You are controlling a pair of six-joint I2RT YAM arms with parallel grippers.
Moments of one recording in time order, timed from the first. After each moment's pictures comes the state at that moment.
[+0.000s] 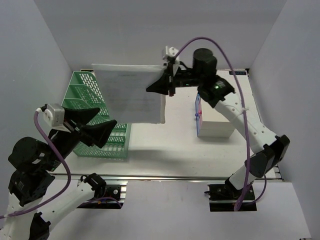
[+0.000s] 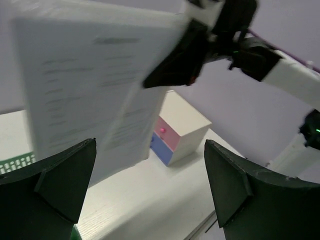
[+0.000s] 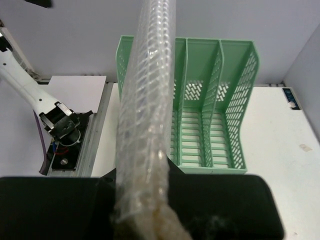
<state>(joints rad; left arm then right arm) -0.67 0.54 1.30 -0.57 0.00 -0.26 0.64 1.55 1.74 -0.22 -0.97 -0.07</state>
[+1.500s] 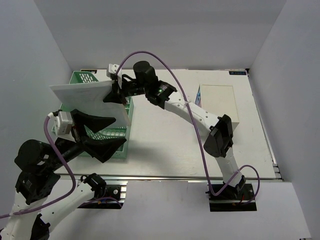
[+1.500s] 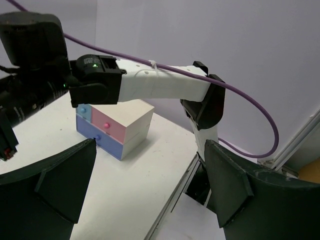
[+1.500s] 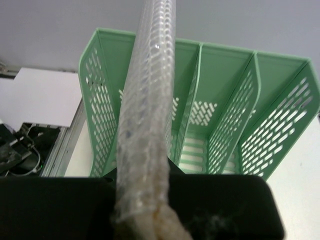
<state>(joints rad) -0.67 0.48 1.19 -0.44 0.33 -0.32 0.94 2.12 2.16 -0.18 -0.76 -0.17</state>
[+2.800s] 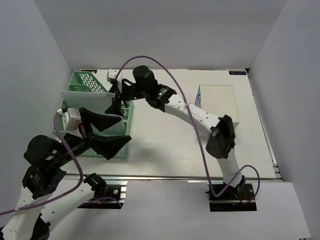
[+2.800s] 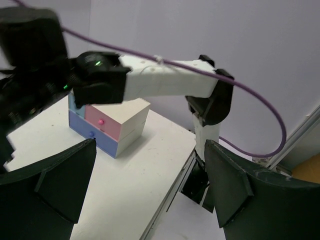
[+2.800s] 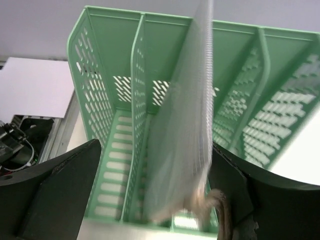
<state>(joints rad) -0.67 0.50 1.13 -0.38 0.35 -0.35 0.95 2.11 2.10 -0.16 -0.71 -0.19</state>
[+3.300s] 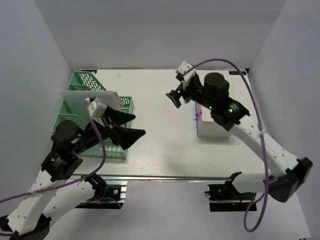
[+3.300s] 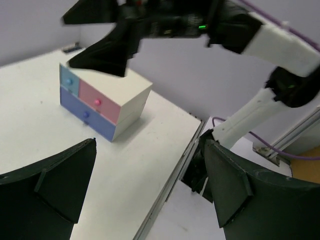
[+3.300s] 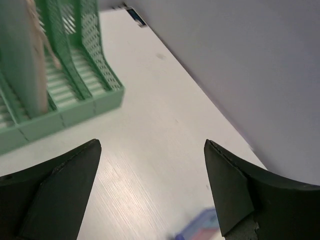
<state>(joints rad) -0.67 0.59 1.04 -0.29 0.39 -0.37 0.71 1.33 1.42 -0.25 -0.23 -0.32</state>
